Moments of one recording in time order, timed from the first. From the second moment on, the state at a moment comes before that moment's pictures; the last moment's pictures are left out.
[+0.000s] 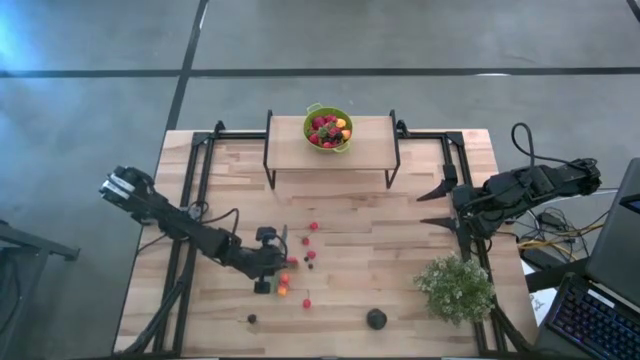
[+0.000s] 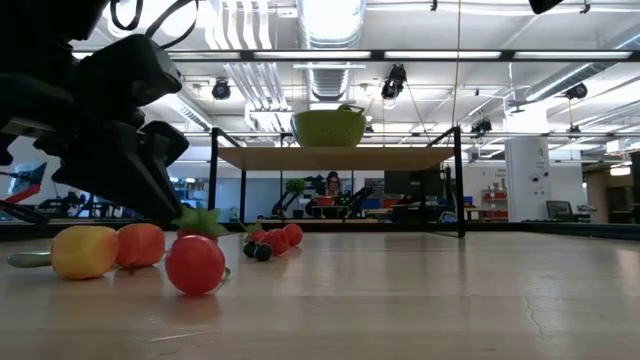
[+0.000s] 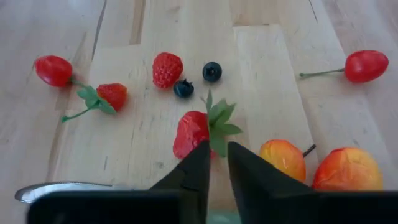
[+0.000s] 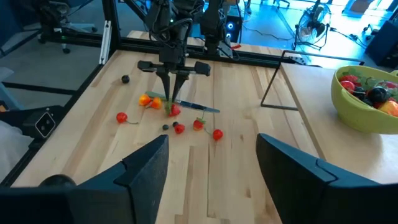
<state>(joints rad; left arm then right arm) -0.48 1.45 0.53 0.16 -0.34 -0.29 0.34 0.60 0.88 -0.68 0.26 0.05</state>
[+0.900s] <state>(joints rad) -0.48 1.45 0.60 0.16 -0.33 -0.19 0.34 0.60 0.88 -0.68 0.26 0.05</state>
